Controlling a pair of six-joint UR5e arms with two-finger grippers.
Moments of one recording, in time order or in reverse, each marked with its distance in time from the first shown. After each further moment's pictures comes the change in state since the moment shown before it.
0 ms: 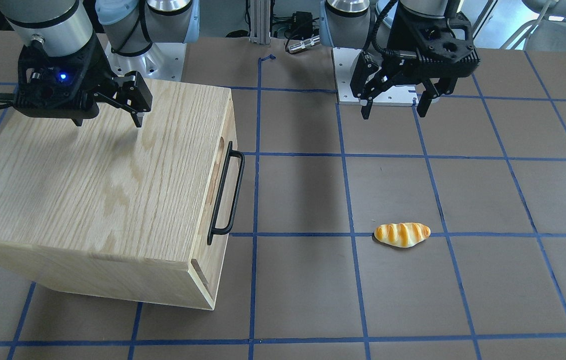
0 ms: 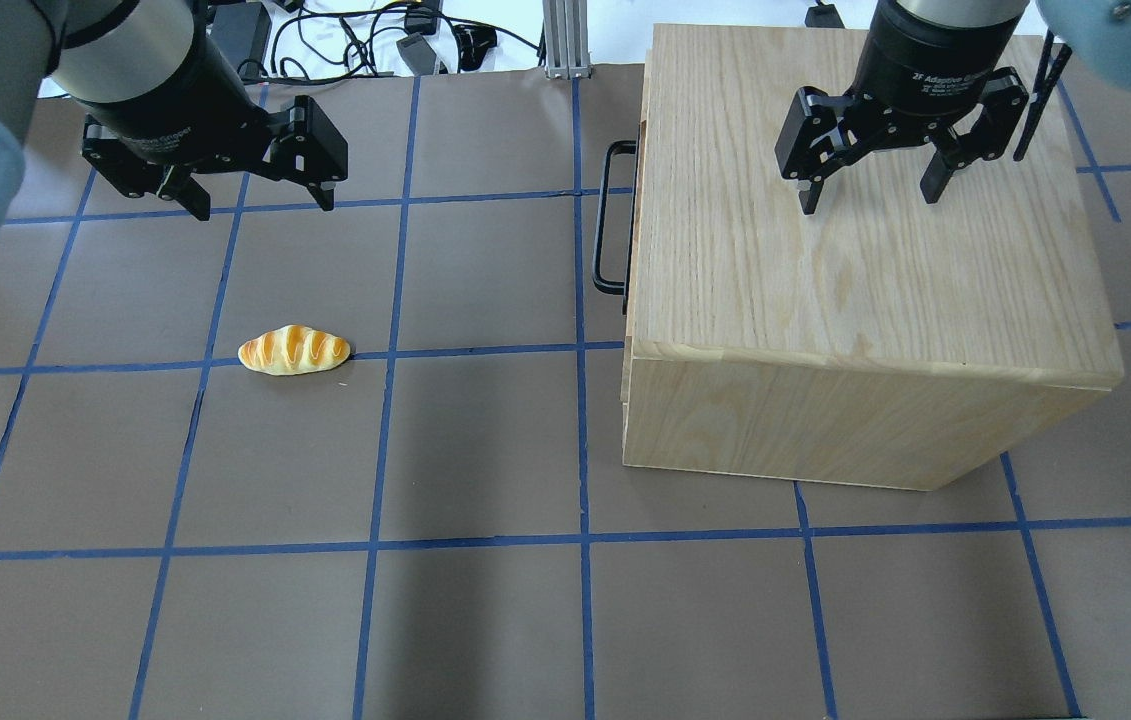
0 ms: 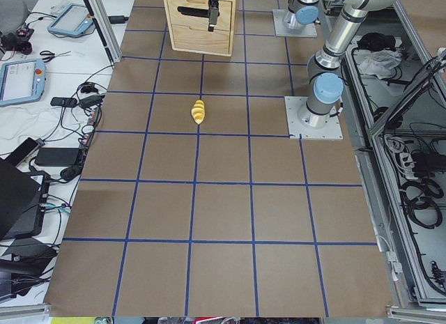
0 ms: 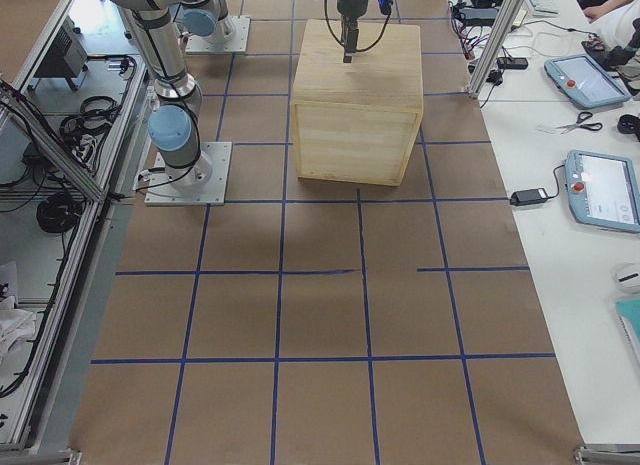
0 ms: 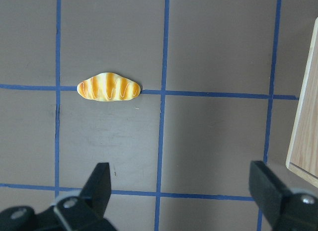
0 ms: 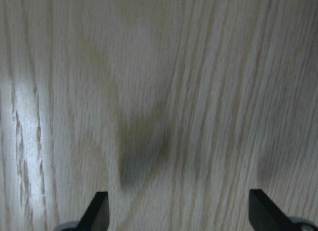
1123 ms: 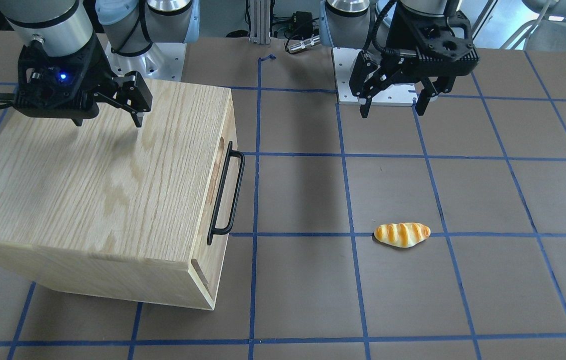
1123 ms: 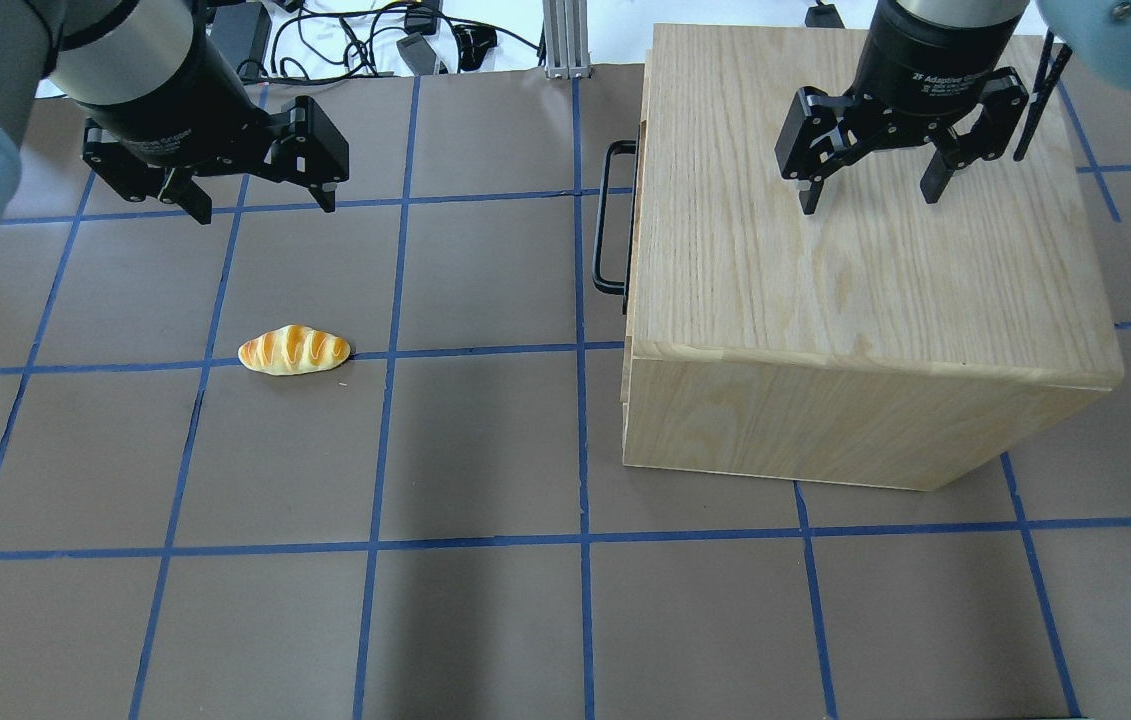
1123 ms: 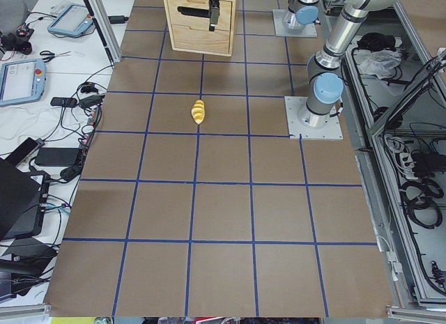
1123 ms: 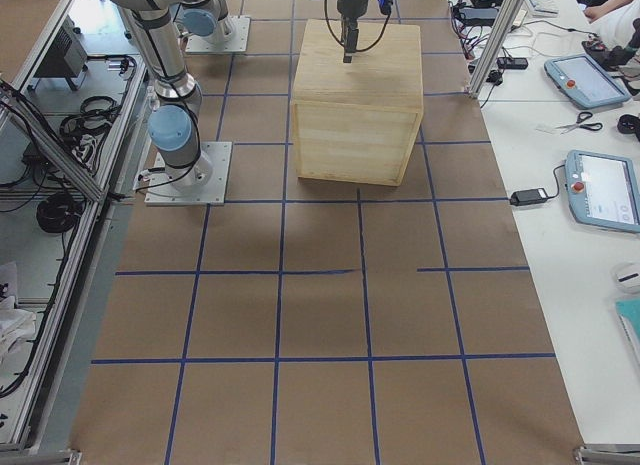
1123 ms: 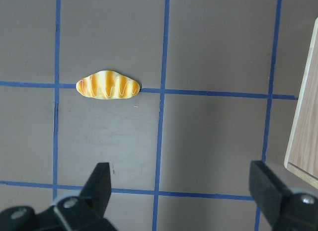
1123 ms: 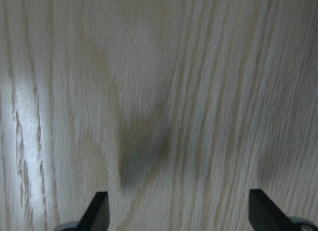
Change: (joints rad) left arm -0.003 0.002 -0.001 -0.006 -0.006 -0.015; right arm 0.000 0.000 0.000 0.000 0.000 0.000
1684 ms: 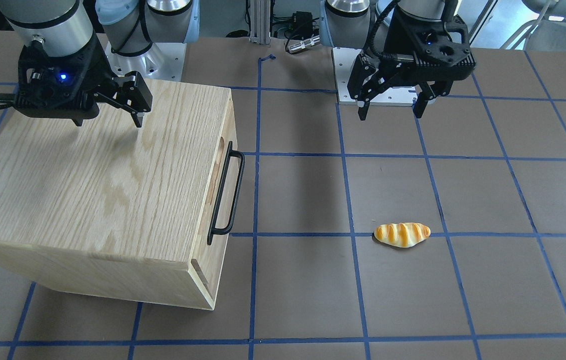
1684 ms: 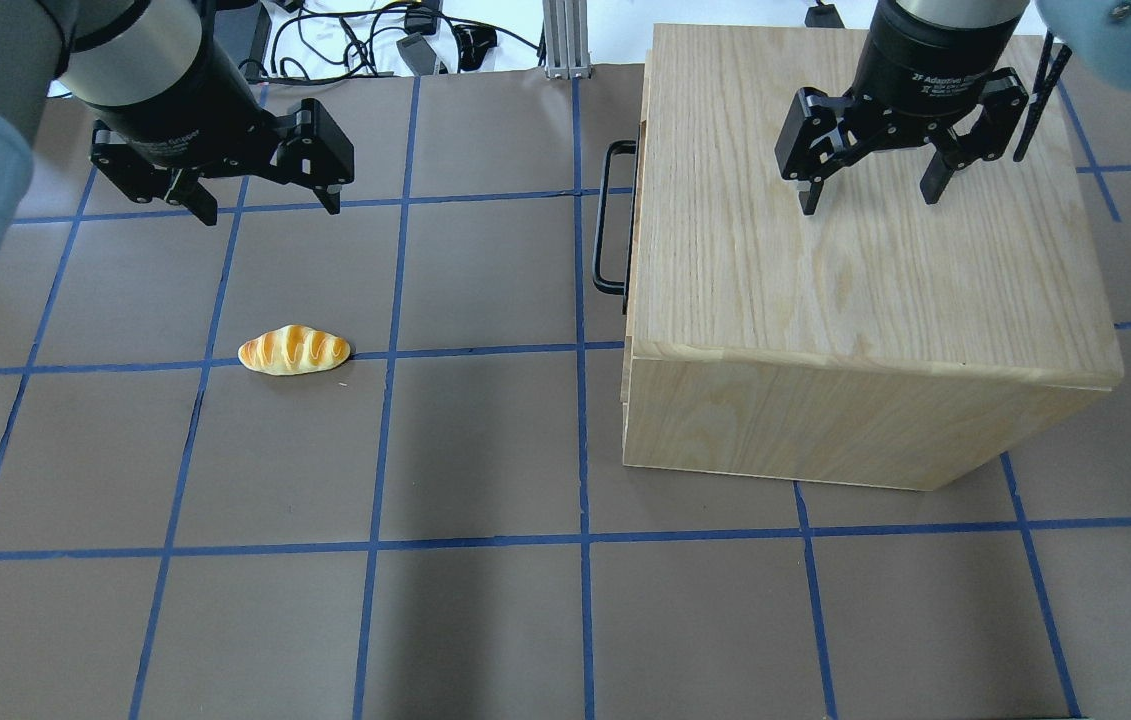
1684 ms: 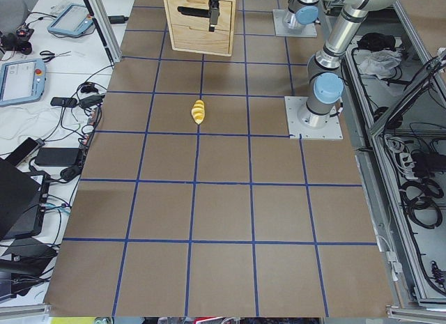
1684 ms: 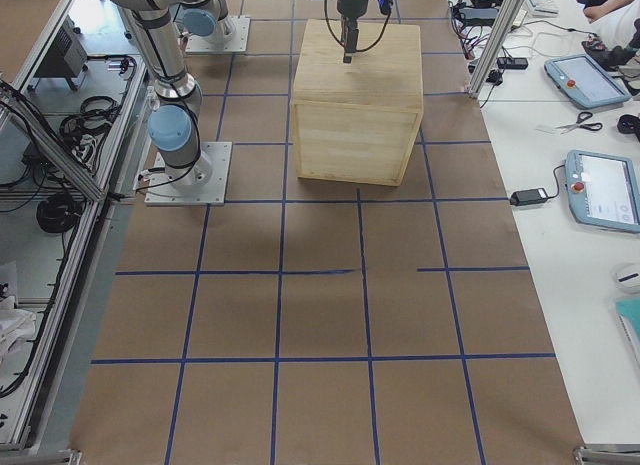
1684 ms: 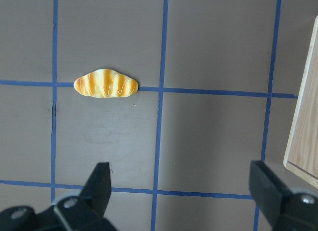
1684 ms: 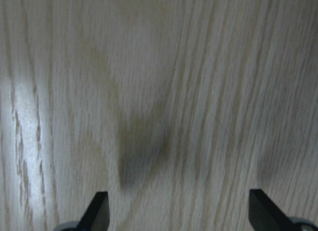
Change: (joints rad) left arm -0.001 -0.013 0.000 0.001 -0.012 0.000; right arm 0.000 0.000 0.001 0.000 0.000 0.000
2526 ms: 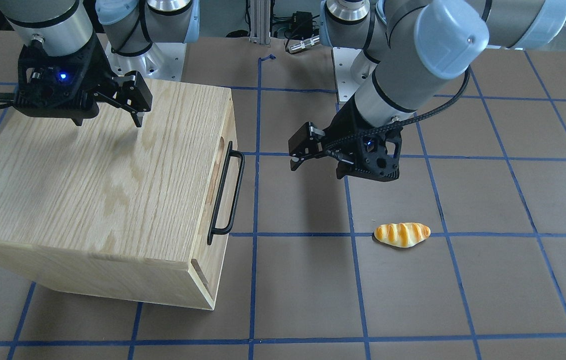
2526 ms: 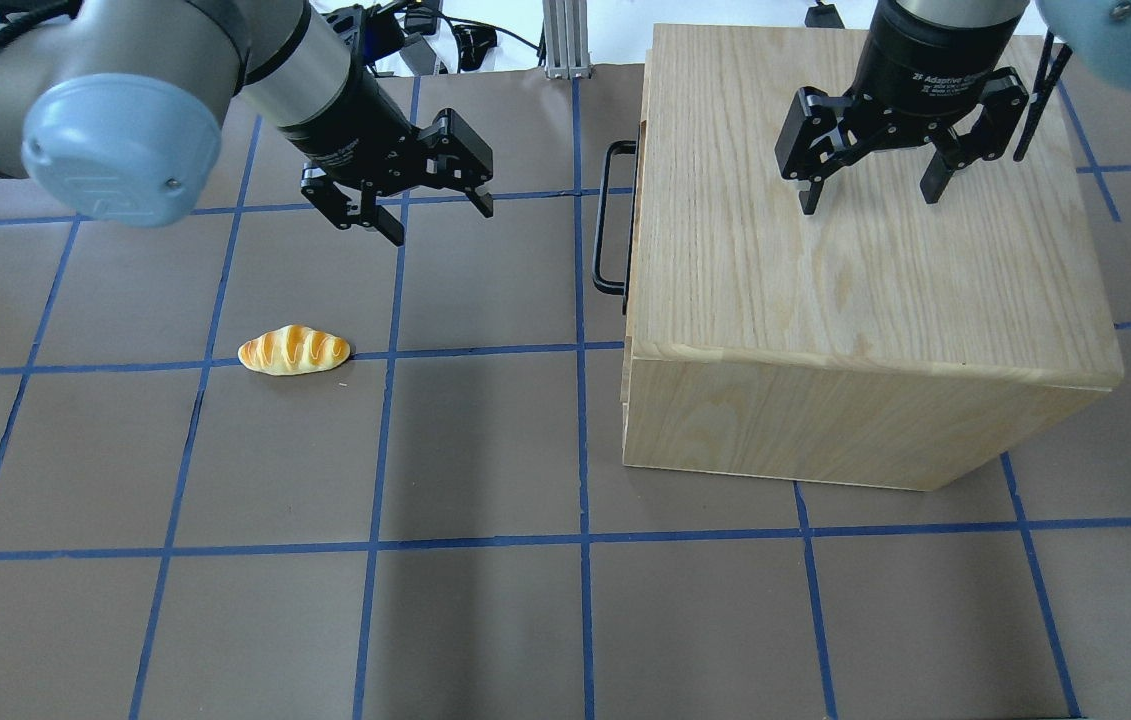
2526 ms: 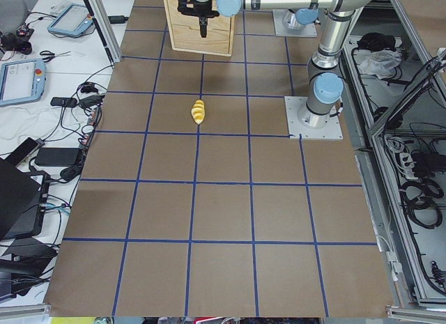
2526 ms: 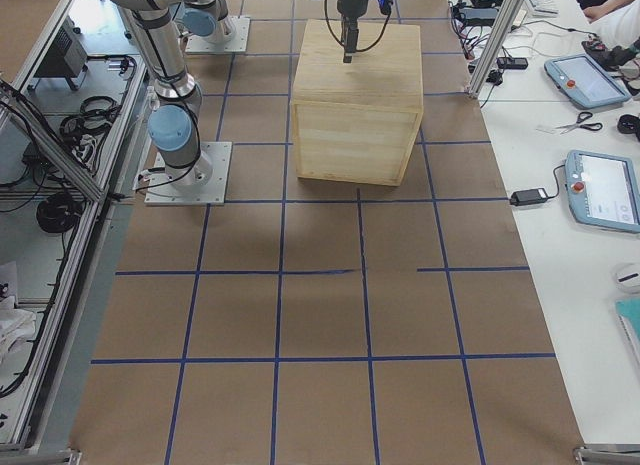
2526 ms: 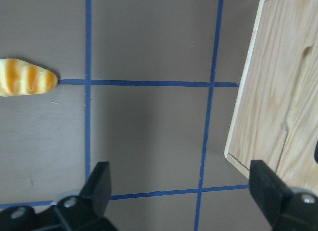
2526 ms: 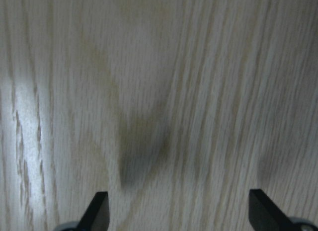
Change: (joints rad) left arm -0.013 -0.230 -0.003 0.109 -0.411 0.015; right arm 0.000 0.000 -0.001 0.000 0.000 0.000
